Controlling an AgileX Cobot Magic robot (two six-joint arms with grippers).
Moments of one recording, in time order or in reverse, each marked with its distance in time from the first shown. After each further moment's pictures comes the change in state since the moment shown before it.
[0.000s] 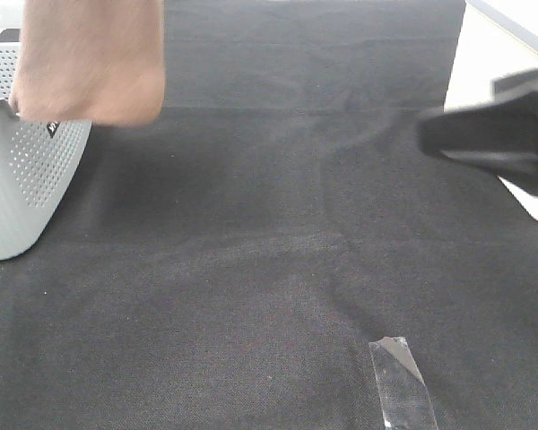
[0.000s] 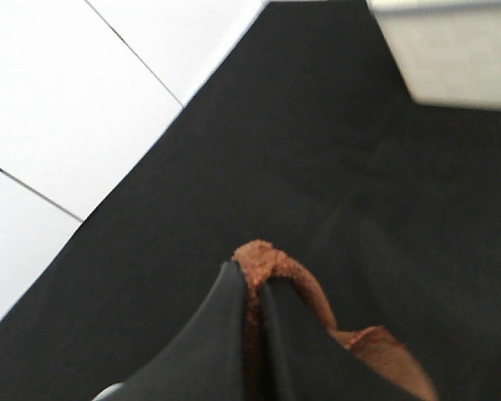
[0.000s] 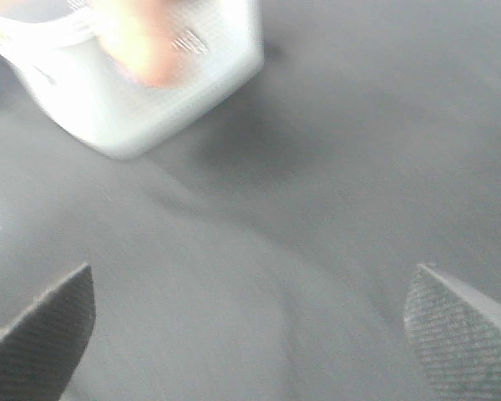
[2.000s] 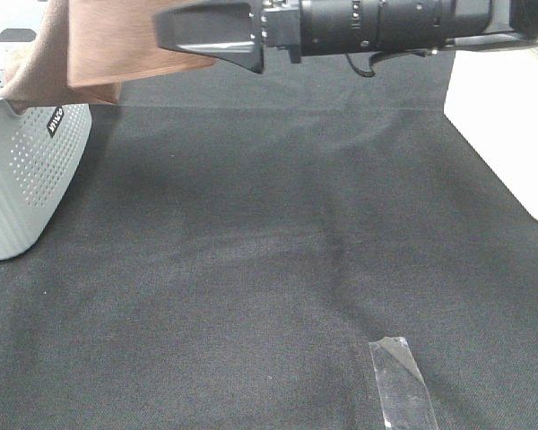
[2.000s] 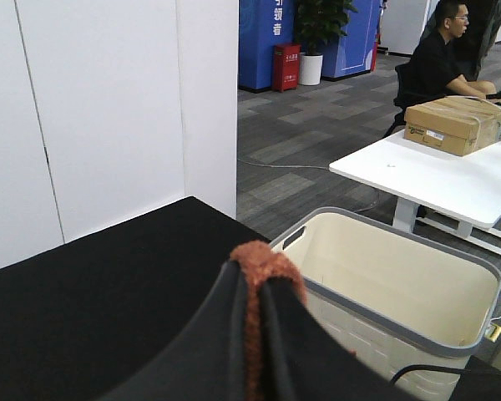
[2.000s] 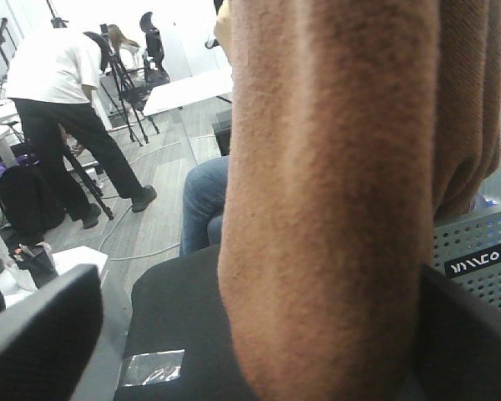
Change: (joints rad) left arm 0.000 0.000 0.000 -0.376 -0.251 -0.173; right arm 0.257 0.929 -0.617 0.587 0.418 -0.614
